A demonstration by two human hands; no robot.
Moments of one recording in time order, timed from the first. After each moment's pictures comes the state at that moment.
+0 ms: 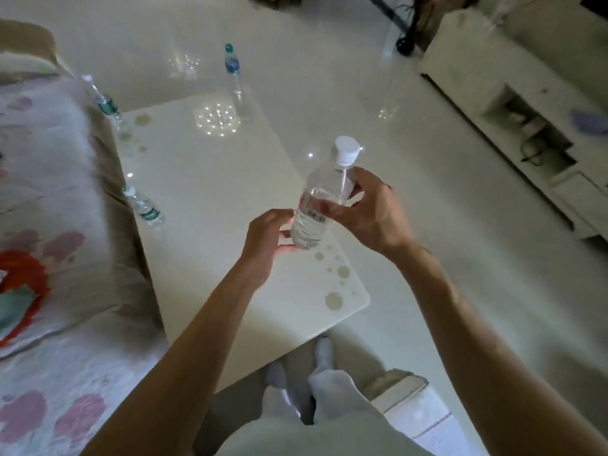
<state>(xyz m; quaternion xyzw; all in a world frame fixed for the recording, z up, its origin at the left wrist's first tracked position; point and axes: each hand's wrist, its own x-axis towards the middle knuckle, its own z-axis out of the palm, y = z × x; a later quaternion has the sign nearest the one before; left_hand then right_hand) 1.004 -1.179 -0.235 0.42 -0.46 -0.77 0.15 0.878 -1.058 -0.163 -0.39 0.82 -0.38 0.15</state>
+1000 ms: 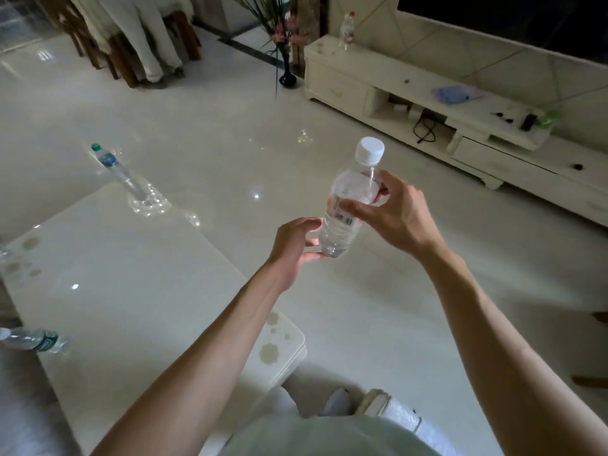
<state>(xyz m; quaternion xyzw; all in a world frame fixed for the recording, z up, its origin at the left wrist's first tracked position) 0.732 -0.956 -0.195 0.32 -0.56 -0.77 -0.01 0.672 -0.793 -0.122 -0.22 0.87 -0.44 0.02</state>
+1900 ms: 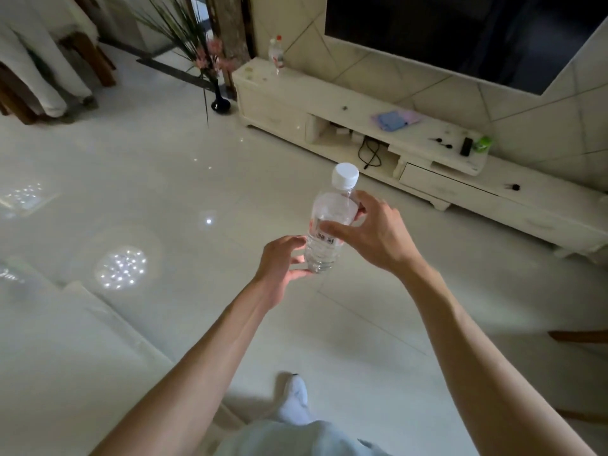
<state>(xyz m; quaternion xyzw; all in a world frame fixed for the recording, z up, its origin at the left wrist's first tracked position) 0.401 -0.937 -0.218 0.28 -0.55 -0.78 -0.09 0.361 -0.769 -0.140 -0.15 0.91 -0.38 0.01</state>
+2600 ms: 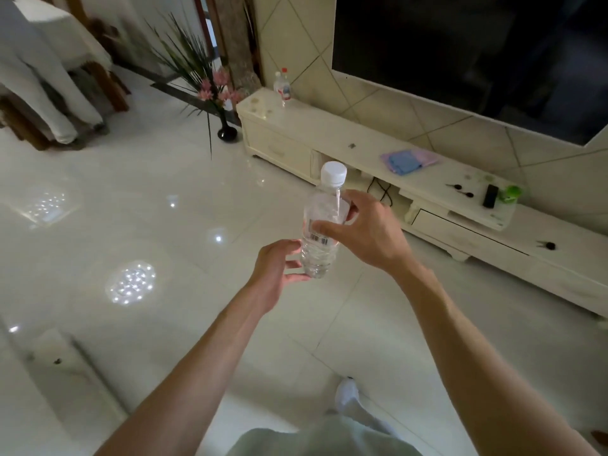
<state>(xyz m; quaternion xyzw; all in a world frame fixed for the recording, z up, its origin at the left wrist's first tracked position) 0.125 -0.923 -0.199 0.29 -0.56 -0.77 -0.04 0.068 -0.762 -0.125 -0.18 0.90 -0.40 0.03</state>
